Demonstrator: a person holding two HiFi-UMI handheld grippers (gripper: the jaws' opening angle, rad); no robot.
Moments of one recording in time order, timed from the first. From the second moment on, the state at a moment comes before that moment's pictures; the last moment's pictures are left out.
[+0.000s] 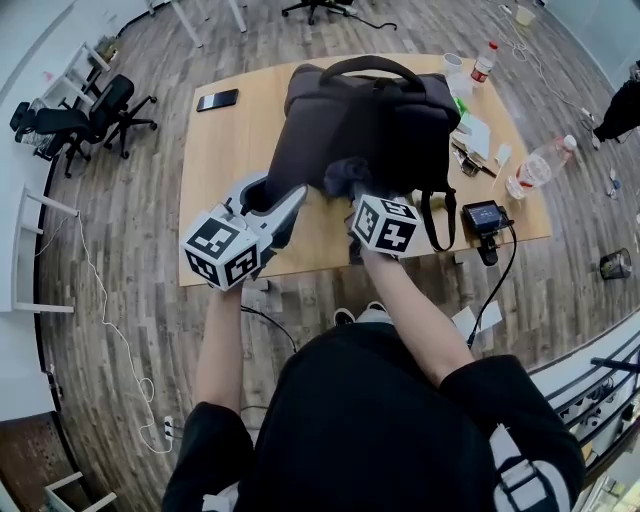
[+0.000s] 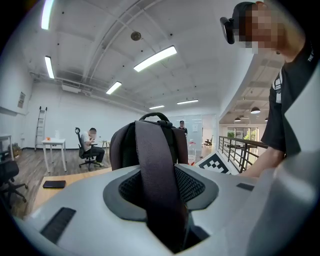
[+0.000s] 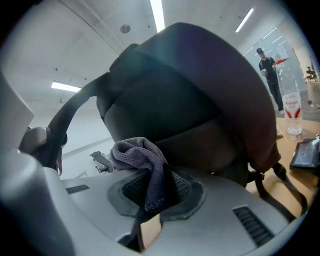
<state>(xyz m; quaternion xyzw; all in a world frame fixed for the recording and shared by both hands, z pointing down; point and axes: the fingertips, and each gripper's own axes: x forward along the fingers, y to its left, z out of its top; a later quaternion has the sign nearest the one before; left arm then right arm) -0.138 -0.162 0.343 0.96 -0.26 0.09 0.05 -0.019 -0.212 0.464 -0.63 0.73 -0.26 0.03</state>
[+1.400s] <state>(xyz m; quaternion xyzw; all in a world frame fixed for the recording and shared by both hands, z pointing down) -0.135 -0.178 0.370 0.96 -0.26 0.10 0.06 0.104 -0.193 0.472 -0.68 0.67 -0.28 0.06</state>
